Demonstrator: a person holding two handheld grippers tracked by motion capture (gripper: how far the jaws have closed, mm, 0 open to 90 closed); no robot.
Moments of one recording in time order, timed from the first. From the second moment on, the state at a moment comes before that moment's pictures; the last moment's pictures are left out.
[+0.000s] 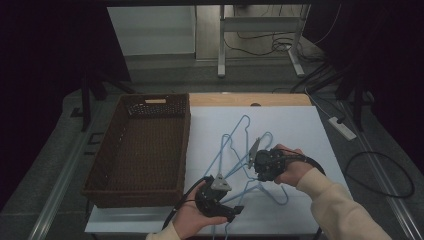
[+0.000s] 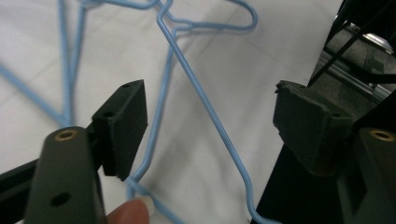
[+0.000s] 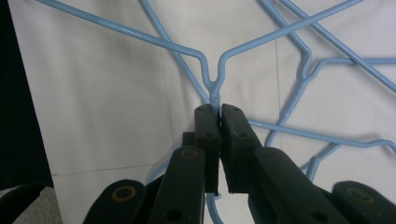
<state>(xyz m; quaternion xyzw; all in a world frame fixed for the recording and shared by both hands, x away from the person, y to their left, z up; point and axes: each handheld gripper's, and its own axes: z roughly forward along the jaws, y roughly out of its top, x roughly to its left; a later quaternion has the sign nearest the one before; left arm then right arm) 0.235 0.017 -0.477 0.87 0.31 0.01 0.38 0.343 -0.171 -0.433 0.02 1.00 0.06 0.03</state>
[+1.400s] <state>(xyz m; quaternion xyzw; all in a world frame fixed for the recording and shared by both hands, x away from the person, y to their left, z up) 0.262 0.027 -0.502 0.82 0.39 -0.04 0.41 0.335 -0.263 -0.409 0.26 0.83 0.49 0.11</state>
